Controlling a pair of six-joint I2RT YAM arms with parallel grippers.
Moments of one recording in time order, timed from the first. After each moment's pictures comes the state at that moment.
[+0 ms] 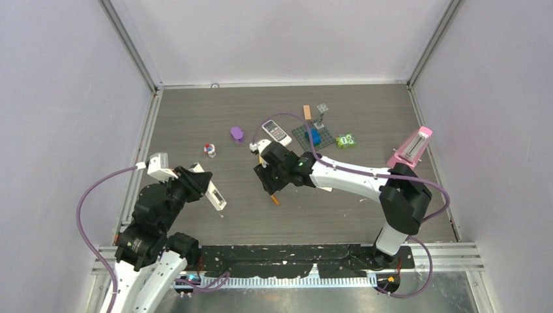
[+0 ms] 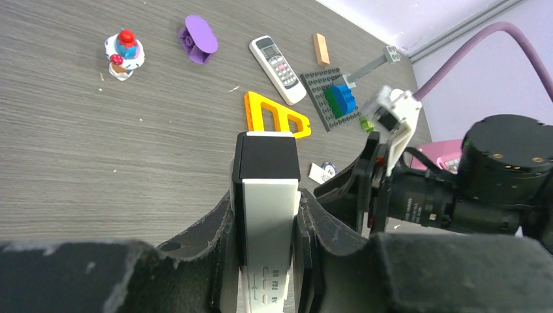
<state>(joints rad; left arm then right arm) -0.38 0.29 0.68 -0.63 -0.11 -0.67 0.99 1.71 1.22 -0.42 0.01 0.16</state>
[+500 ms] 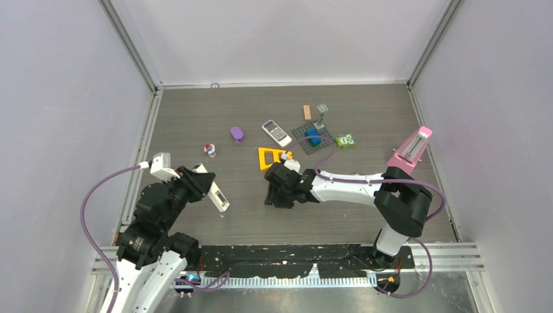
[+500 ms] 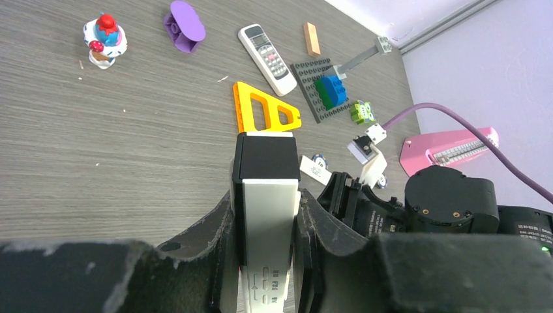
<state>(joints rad) -0.38 0.30 0.67 -0.62 -0.07 -0.71 1.04 1.68 1.01 -0.36 0.09 1.10</state>
